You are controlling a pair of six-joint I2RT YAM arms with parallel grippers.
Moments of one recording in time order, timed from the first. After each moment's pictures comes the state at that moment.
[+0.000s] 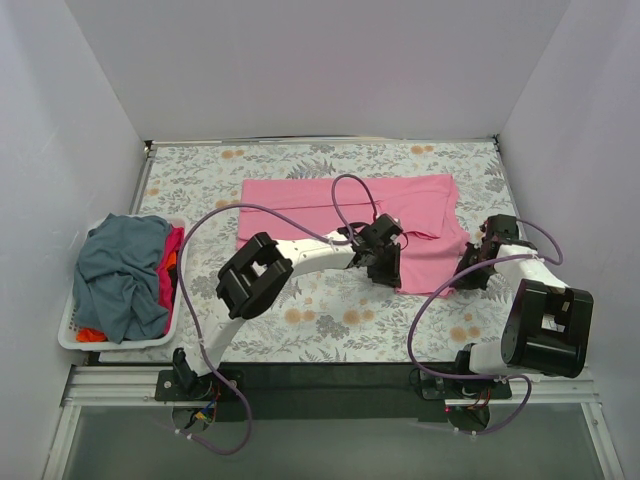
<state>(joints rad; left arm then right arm) -0.99 2.22 1.64 -0.35 0.18 -0.82 -0.19 1.39 0.72 -0.58 -0.19 0.29</state>
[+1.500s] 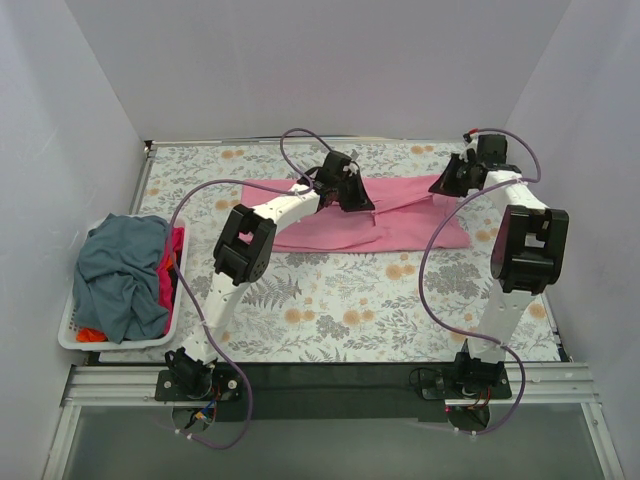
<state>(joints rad) -0.61 2.47 2.01 -0.23 0.33 -0.75 -0.10 1.96 1.49 -0.38 -0.46 0.29</state>
